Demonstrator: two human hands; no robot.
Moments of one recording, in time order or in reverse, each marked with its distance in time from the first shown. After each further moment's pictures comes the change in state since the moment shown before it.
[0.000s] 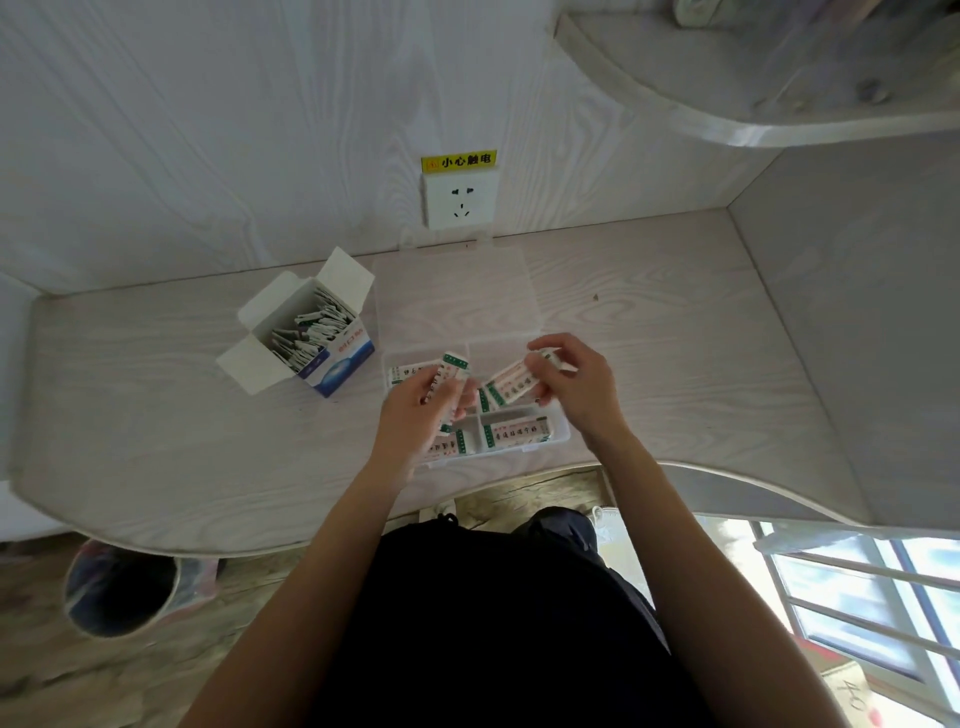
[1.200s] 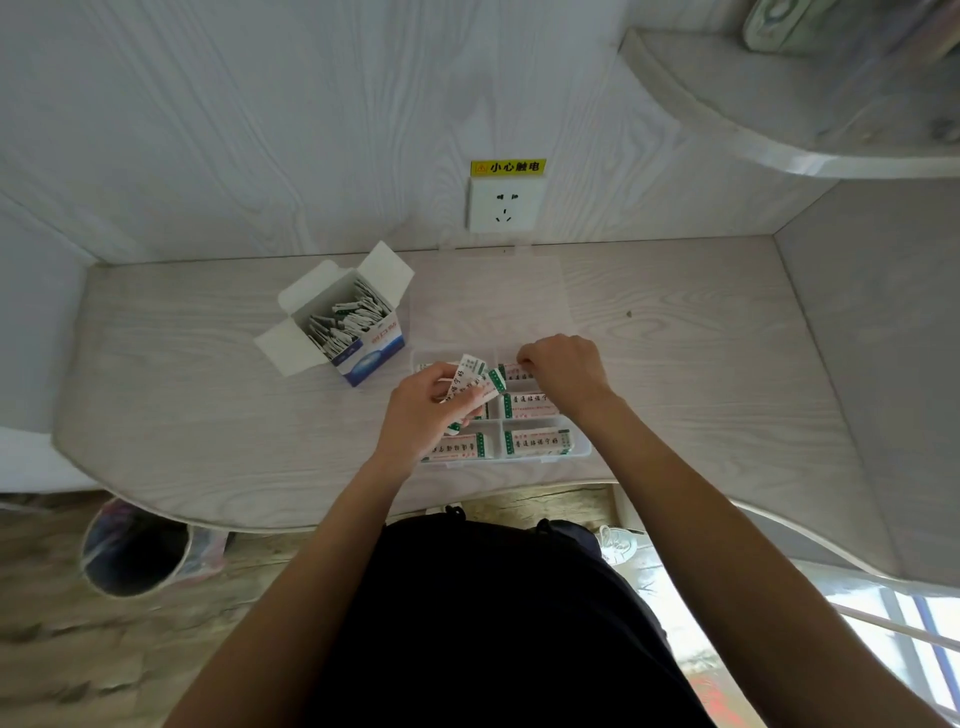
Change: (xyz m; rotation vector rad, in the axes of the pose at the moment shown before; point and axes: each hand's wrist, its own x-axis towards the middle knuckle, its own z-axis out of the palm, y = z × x) left_hand 0.000 0.001 -0.017 0.025 0.019 -0.060; right_hand 0.059 -0.002 0.037 -1.428 -0.280 -0.466
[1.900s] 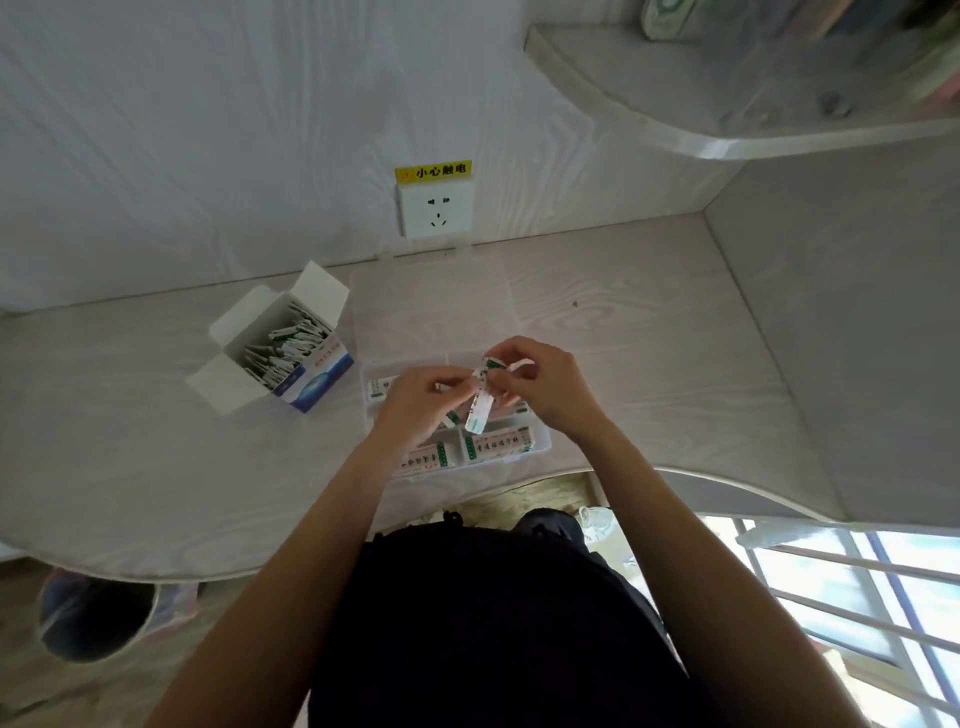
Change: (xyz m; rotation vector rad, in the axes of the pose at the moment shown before) left_hand 0.031 0.016 0.030 0.242 -0.160 0.090; right_hand -0.056 0.008 -0.025 1.299 0.111 0.262
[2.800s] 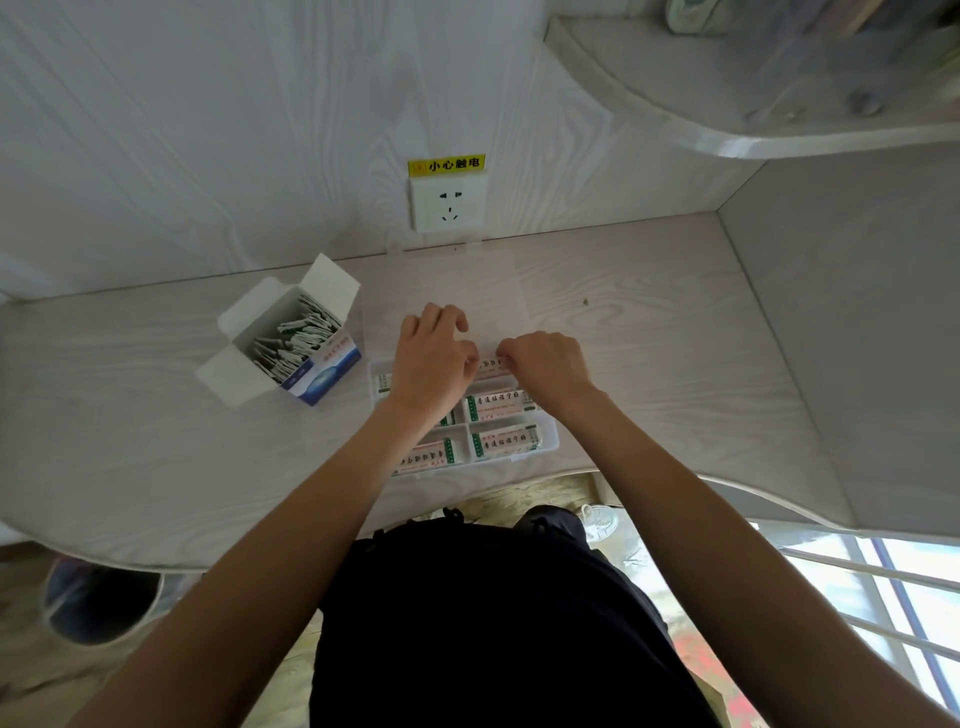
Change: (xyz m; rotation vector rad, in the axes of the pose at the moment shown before) left_hand 0.041 -0.007 0.002 1.034 0.243 0.476; right_hand 0.048 0.018 0.009 -1.236 -0.061 -0.172
